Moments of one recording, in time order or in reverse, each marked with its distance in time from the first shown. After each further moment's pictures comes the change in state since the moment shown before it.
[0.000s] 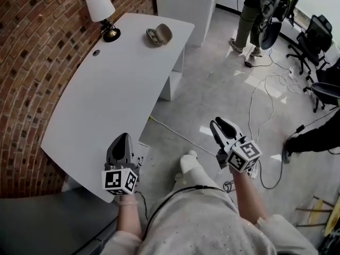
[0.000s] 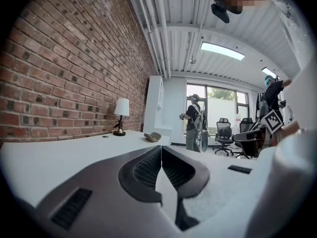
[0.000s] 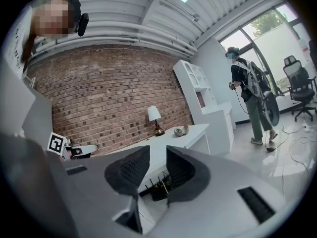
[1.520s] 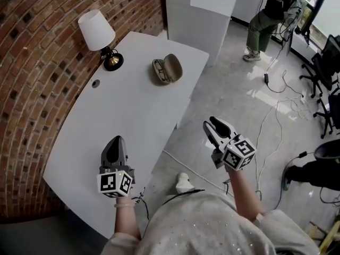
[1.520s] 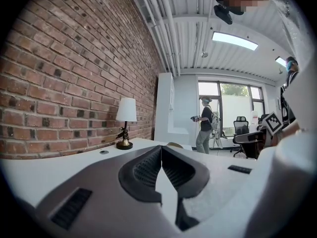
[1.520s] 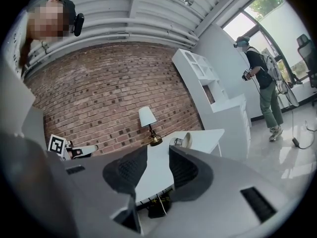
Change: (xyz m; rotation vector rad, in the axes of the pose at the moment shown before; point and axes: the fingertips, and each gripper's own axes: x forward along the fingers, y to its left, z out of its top) left arm 0.210 0.091 0.055 0.021 -0.032 0.123; right arm 0.232 -0.115 0.069 0.040 0.008 0.121
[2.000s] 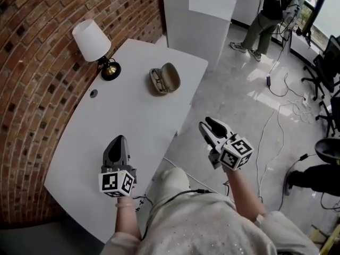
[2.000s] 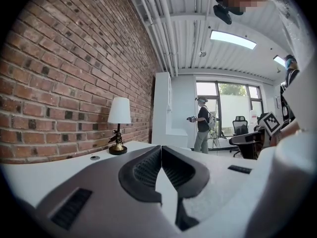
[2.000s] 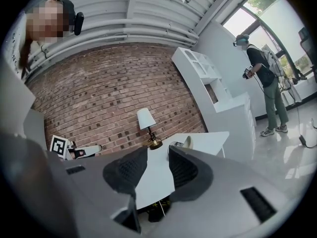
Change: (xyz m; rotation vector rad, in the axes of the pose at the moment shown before) left arm 0.055 -0.016 0.011 0.019 -0.009 -0.022; right arm 0.036 -0.028 0.018 0.014 -0.008 0.039
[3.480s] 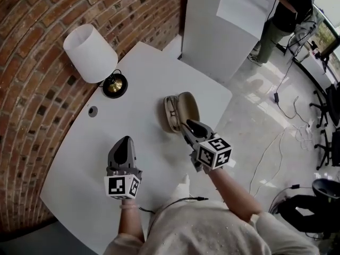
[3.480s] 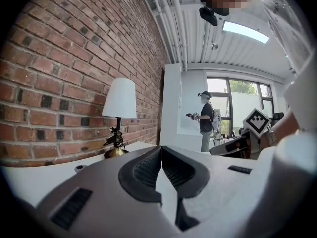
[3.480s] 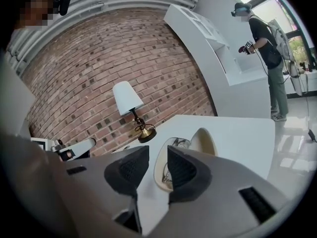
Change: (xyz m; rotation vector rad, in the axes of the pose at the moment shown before) left arm 0.174 0.073 -0.004 -0.036 0.013 0.070; right arm 0.252 -0.053 -0.013 0.070 0.295 0.023
